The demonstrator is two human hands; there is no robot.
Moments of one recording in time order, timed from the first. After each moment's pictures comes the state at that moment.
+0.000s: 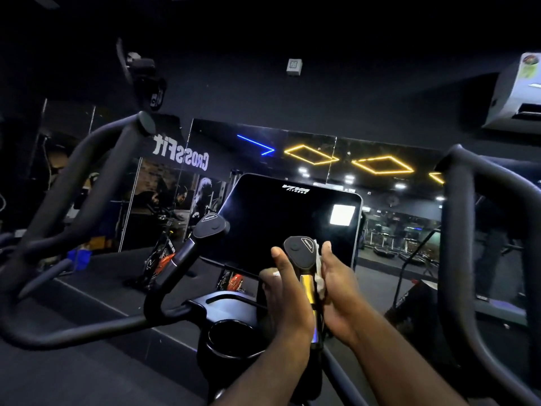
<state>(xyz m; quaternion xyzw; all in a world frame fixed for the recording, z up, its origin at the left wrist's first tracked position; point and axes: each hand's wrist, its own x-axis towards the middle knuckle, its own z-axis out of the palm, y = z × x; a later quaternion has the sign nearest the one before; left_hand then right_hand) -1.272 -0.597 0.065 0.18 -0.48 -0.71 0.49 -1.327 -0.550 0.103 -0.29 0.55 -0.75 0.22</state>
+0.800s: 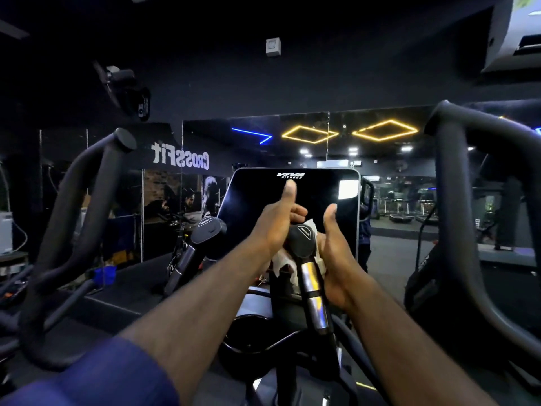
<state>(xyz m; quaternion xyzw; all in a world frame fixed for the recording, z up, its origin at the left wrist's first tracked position) -1.267 -0.674 0.155 0.06 -0.75 -0.57 0.34 -1.320 -0.558 0.118 -0.36 0.50 -0.74 0.27</state>
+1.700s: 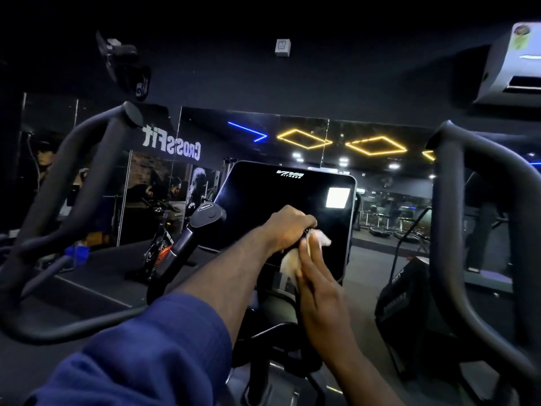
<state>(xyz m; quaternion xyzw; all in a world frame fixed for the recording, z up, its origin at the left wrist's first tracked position) -1.296 -0.681 0.148 0.05 -0.84 -0.46 0.27 -1.302 -0.538 0.031 -0.49 0.67 -0.48 -0.26</state>
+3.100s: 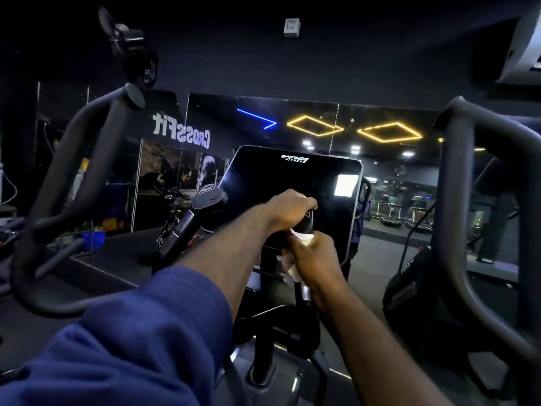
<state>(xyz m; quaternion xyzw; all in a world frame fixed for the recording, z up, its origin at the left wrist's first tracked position) -1.288 -0.673 0.154 0.08 -0.87 -0.42 0.26 -1.316 -0.565 0.075 -0.33 0.70 -0.63 -0.01</state>
